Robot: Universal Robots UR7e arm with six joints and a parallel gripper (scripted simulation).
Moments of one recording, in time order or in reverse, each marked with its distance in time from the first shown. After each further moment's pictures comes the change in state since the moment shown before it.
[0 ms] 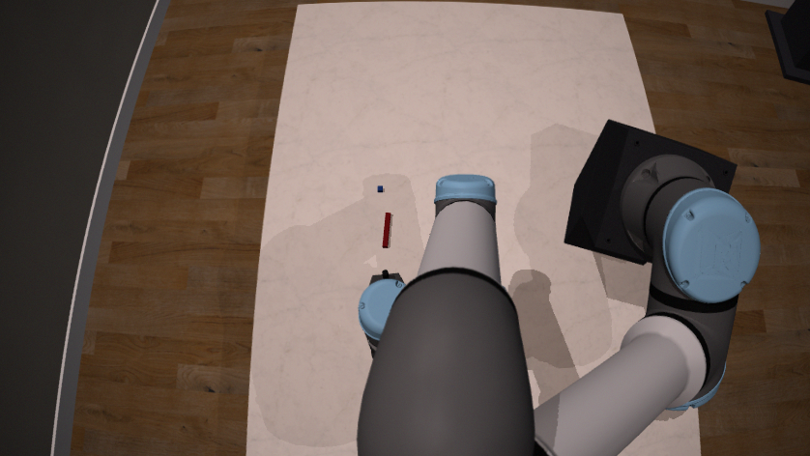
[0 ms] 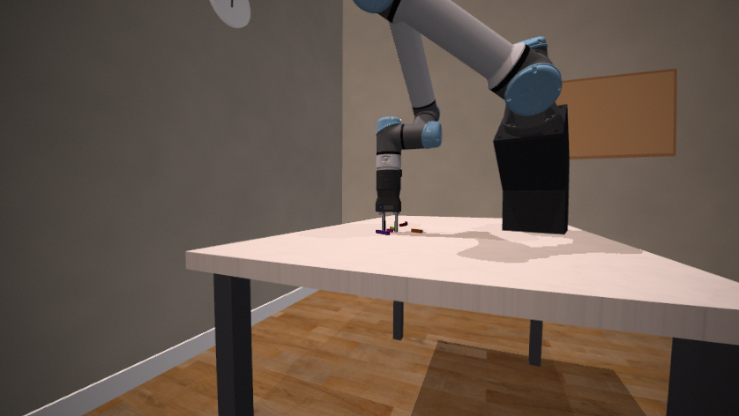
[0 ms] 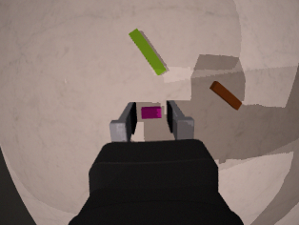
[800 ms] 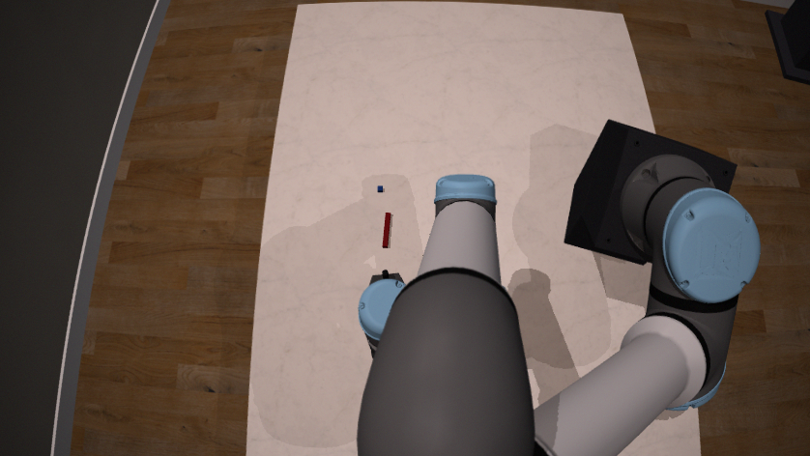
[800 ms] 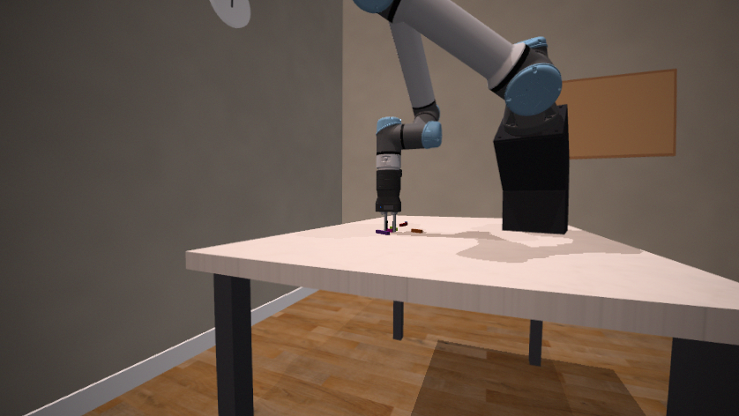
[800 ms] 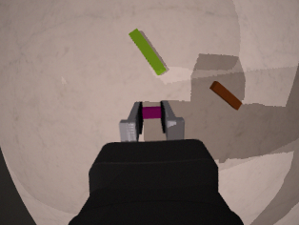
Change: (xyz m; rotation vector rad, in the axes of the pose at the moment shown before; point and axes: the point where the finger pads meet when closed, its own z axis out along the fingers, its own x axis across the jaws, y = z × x) arm 0.000 0.000 0.000 0.000 0.000 0.000
